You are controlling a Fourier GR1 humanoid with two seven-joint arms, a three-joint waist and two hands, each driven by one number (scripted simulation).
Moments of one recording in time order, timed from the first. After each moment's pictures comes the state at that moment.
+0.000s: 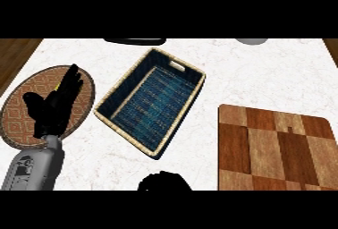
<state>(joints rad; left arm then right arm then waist) -0.25 0.20 0.08 -1.45 -0.02 0.05 0.16 -0.02 -0.01 0.91 -1.54 0.63 -0.18 0.27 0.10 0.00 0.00</state>
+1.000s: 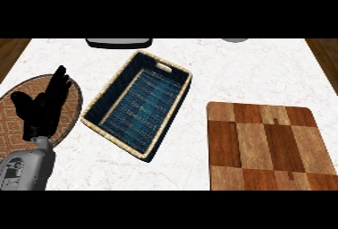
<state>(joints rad) -0.24 0.23 0.13 -1.44 -0.02 0.07 0.18 -0.18 -0.08 1.25 -1.66 0.70 -0.75 0.51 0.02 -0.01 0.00</state>
